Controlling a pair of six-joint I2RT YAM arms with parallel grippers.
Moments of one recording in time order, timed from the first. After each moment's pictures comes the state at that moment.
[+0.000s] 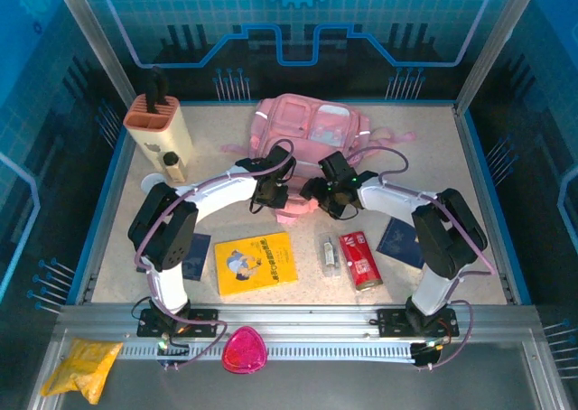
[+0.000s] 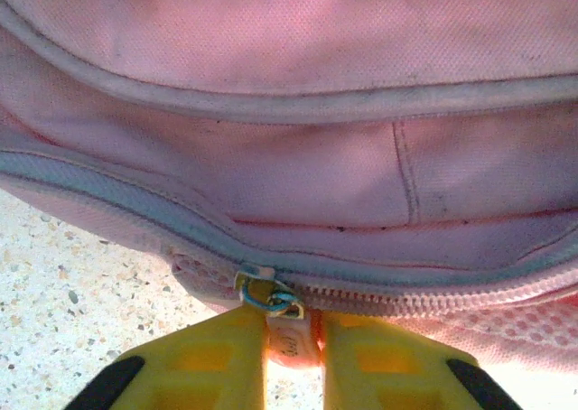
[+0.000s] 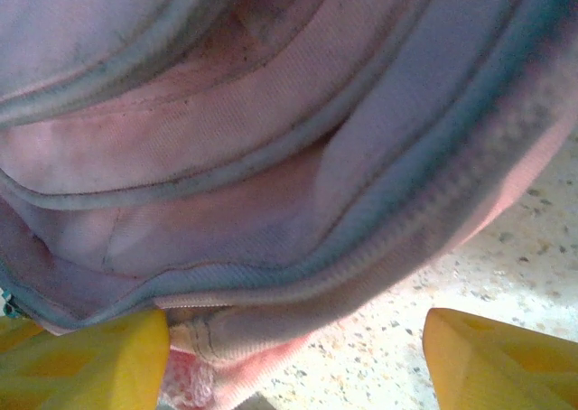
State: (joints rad) left arm -0.59 1.85 1.30 -0.68 -0.12 -0.37; right arm 0.56 1.74 1.07 -0.37 -0.15 1.10
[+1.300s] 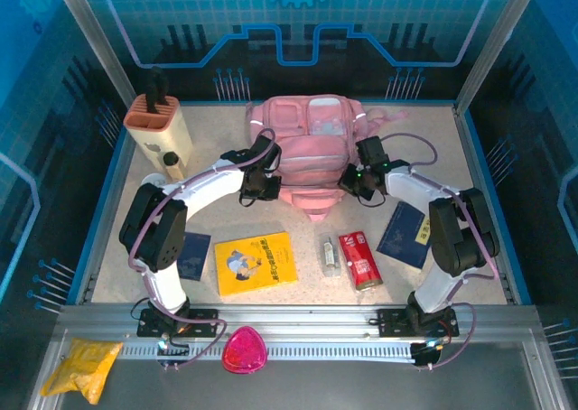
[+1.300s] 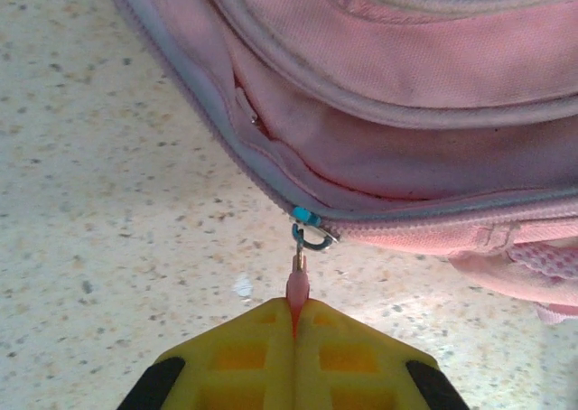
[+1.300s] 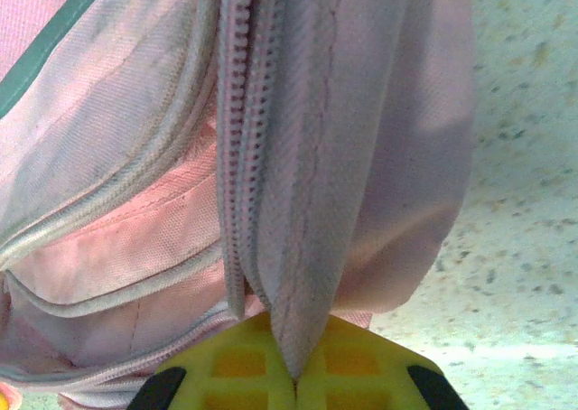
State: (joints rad) left arm -0.50 1.81 1.31 -0.69 0.03 -0.43; right arm 0.30 1.70 1.07 -0.40 -0.21 0.78
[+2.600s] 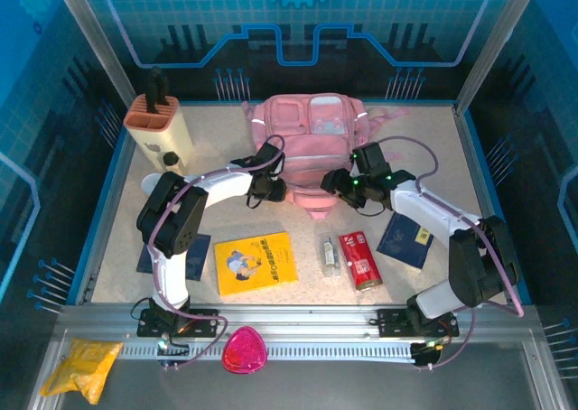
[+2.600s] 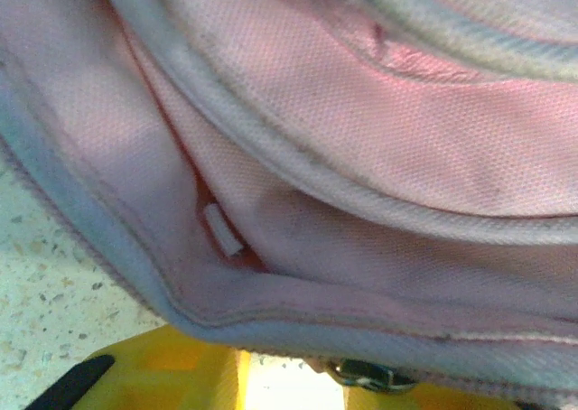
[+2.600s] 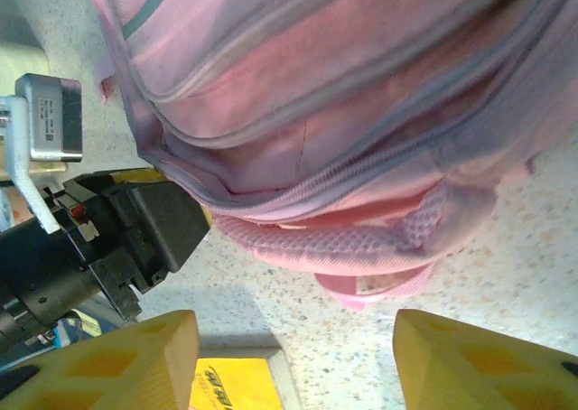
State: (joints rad) left arm -0.48 1.96 1.26 -0.42 0.02 -0.35; right arm 0.41 1.49 0.97 -0.39 -0.31 0.87
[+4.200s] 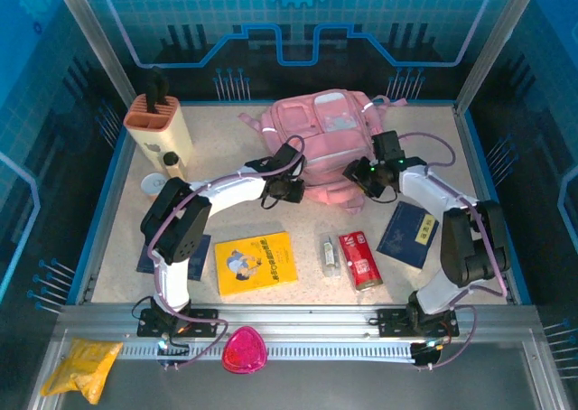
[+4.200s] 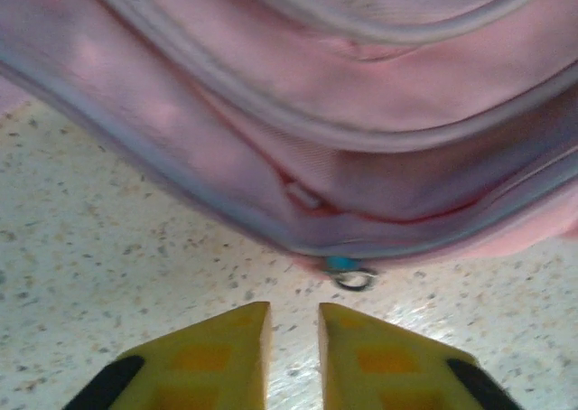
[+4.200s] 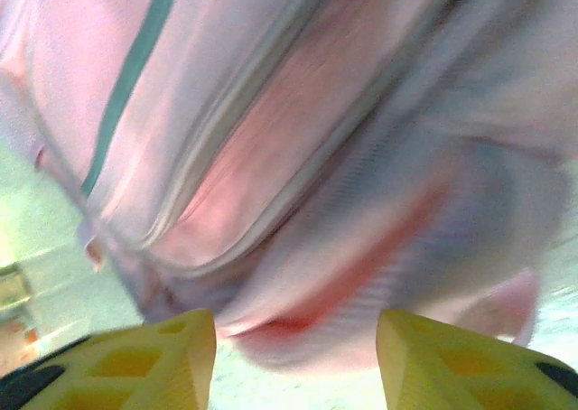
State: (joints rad) left arm -0.62 1.93 1.32 -0.42 0.02 -0.35; right arm 0.25 1.60 1.07 -0.46 -0.27 0.90
